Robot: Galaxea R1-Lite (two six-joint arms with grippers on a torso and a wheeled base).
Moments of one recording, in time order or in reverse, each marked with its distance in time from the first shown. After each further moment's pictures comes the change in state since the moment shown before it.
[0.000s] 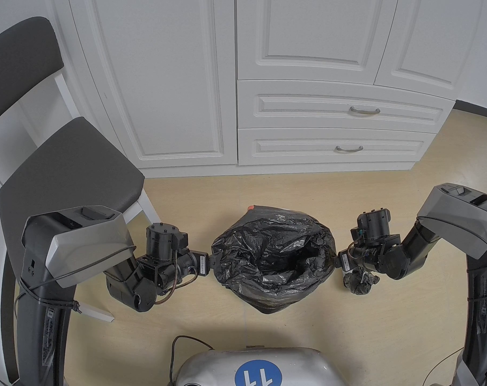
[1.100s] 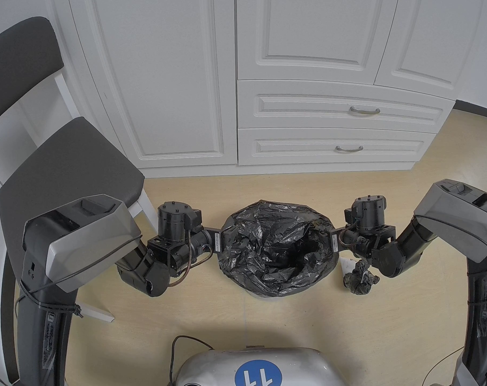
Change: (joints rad) left arm -0.043 -0.017 -0.172 0.059 0.006 -0.010; right arm 0.062 -0.029 -0.036 -0.144 -0.023 0.080
